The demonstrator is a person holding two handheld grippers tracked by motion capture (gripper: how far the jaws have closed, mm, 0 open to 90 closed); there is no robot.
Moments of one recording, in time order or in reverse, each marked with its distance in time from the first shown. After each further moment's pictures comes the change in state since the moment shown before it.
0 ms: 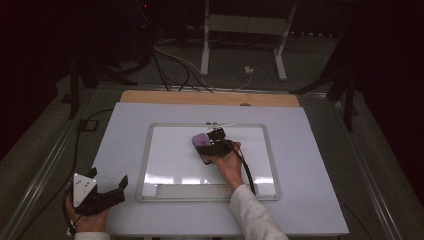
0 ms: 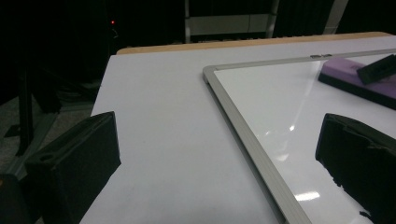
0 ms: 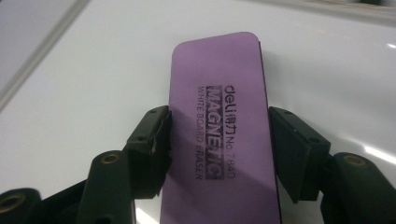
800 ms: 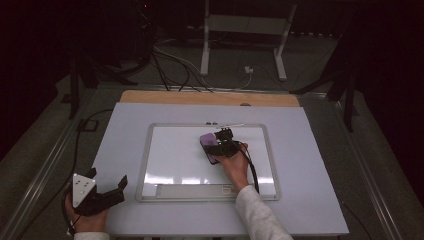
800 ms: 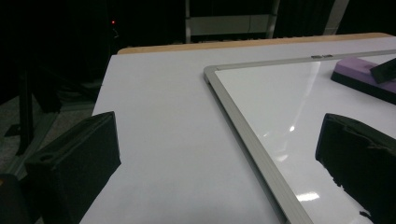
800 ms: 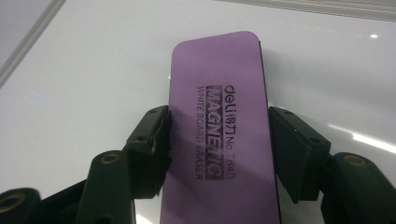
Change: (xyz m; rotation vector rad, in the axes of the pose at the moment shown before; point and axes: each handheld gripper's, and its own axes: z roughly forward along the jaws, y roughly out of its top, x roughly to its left) left arm 0.001 0.000 -0.001 0.001 0.000 -0.001; right arm -0.020 -0.006 -0.013 -0.009 -0.060 0.081
